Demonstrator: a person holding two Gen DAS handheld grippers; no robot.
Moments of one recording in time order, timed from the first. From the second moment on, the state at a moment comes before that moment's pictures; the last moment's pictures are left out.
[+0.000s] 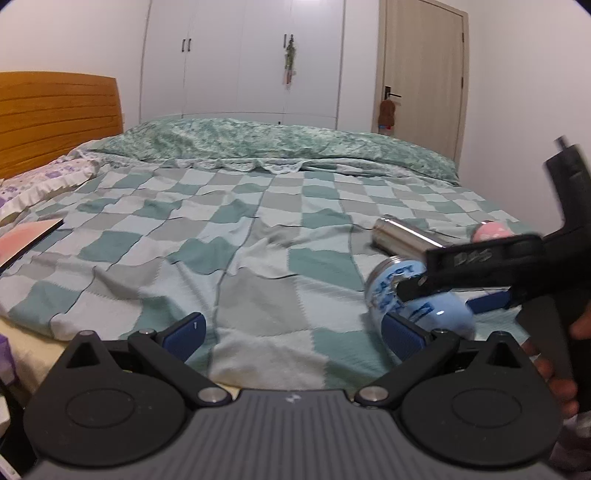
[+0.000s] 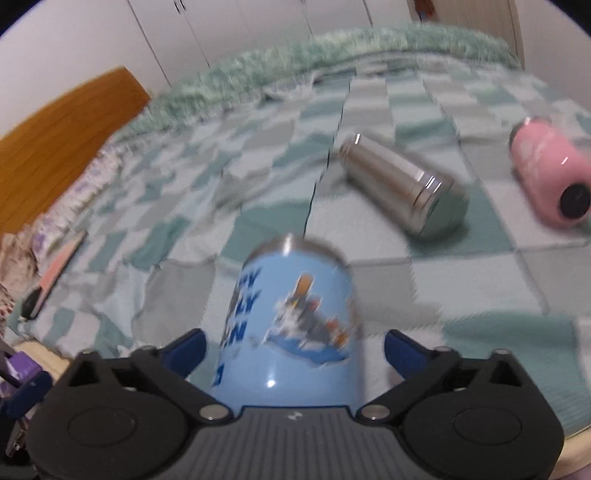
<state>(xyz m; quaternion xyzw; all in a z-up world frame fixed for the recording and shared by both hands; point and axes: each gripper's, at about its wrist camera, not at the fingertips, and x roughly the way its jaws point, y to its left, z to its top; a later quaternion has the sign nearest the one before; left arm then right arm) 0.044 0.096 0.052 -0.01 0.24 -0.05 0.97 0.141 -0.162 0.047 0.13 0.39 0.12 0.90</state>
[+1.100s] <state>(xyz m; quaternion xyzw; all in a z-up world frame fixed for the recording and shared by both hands) 0.195 -0.062 0.026 0.07 0.50 -0.01 0.87 0.133 -0.334 0.000 0.08 0.29 0.17 0.94</state>
